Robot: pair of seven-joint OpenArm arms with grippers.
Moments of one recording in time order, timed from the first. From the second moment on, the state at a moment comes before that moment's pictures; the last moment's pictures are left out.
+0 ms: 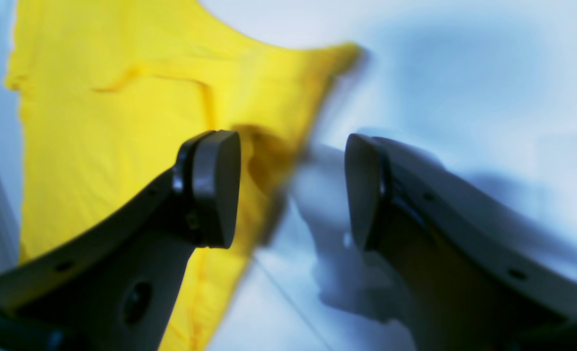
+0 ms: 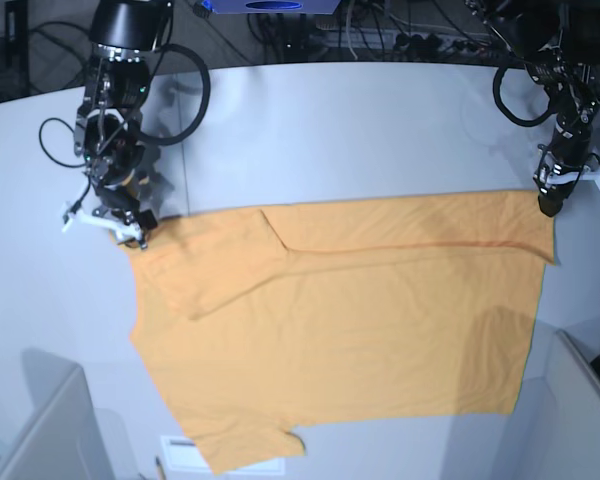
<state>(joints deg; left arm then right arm) 4.7 -12.7 -49.3 66.9 -39.9 -22.1 32.7 -4.2 0.6 15.1 87.5 44.2 -23.1 -28.7</state>
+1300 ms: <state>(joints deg) 5.3 -14.6 -49.2 67.7 -39.0 -21.6 38.2 -4.9 0.8 15.4 80.7 44.6 -16.0 -26.9</state>
